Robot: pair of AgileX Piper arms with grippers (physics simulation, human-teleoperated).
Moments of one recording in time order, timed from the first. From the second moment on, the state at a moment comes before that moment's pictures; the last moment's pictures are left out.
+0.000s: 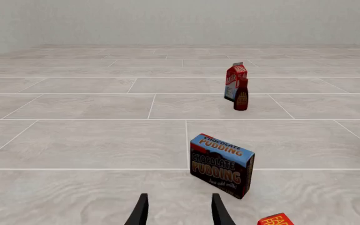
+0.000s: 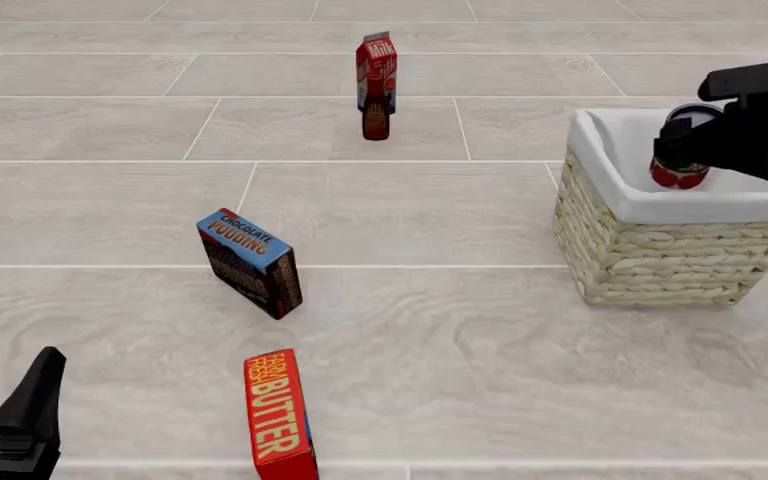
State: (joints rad) left arm 0.00 0.00 0.00 0.00 0.00; right arm -0.17 1.60 -1.18 0.08 -0.23
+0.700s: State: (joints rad) left arm 0.00 0.00 0.00 0.00 0.00; right arm -0.17 1.59 -1.19 0.09 -0.19
